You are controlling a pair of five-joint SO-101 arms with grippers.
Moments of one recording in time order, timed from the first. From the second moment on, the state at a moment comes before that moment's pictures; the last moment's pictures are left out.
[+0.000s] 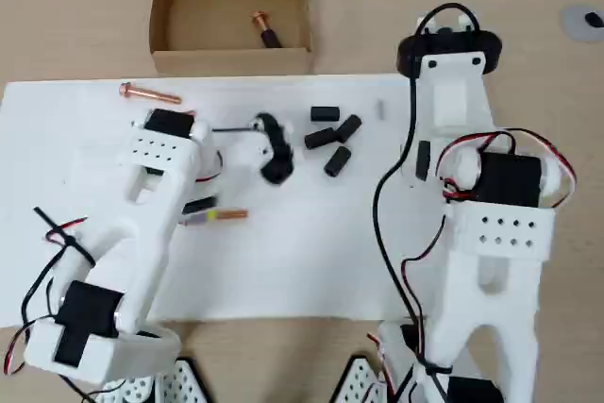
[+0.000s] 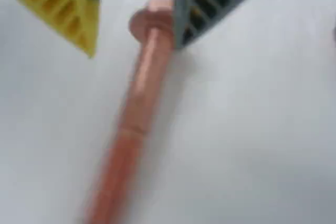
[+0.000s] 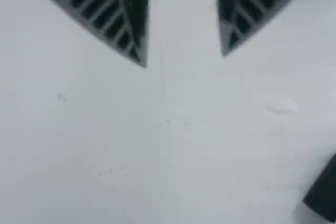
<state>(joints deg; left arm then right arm) 10.7 -5.5 20.4 80.6 -66.3 2.2 -34.0 14.2 89.4 -1.4</state>
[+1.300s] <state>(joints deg) 6.0 -5.6 23.7 82.7 81.4 2.2 -34.0 14.2 89.4 -1.4</state>
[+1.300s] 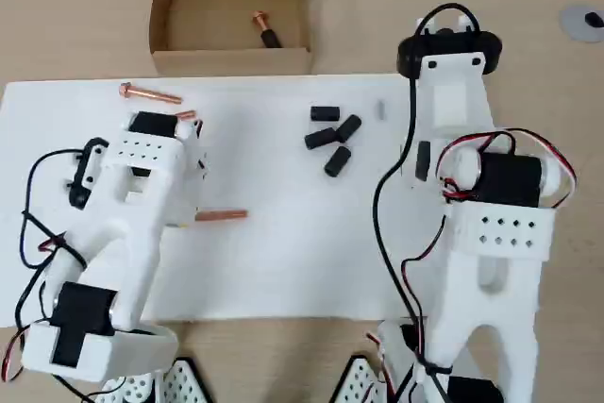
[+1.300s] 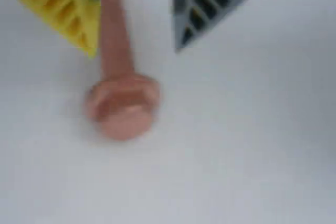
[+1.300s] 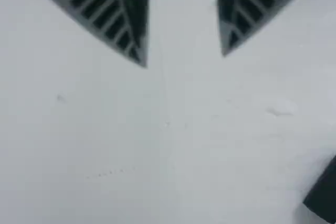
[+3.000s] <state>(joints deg) 5.7 -6.8 37.4 62.7 72.9 2.2 -34.0 14.2 89.4 -1.4</state>
